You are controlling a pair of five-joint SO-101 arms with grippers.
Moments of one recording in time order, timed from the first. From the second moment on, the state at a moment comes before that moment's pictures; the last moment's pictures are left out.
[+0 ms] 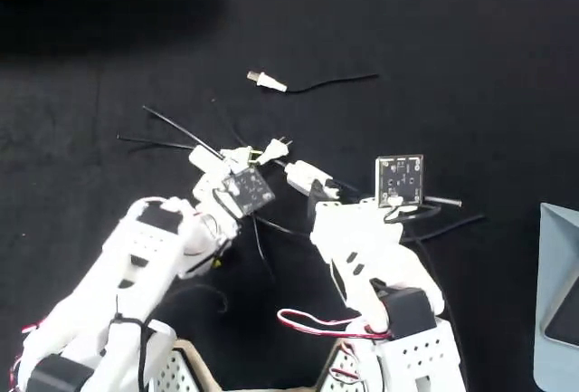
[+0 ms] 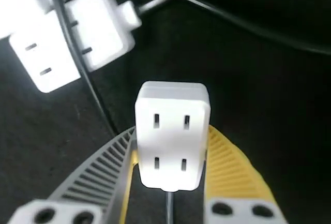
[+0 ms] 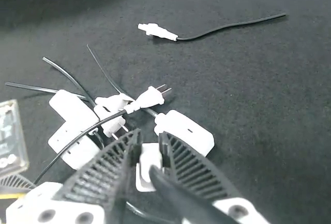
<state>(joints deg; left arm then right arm) 12.7 -33.5 66.2 50.5 -39.0 -16.2 -91.1 82.9 49.9 -17.8</state>
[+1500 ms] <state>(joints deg) -24.0 -77.8 70.9 66.9 -6.9 -43.8 -70.0 73.7 44.1 -11.6</state>
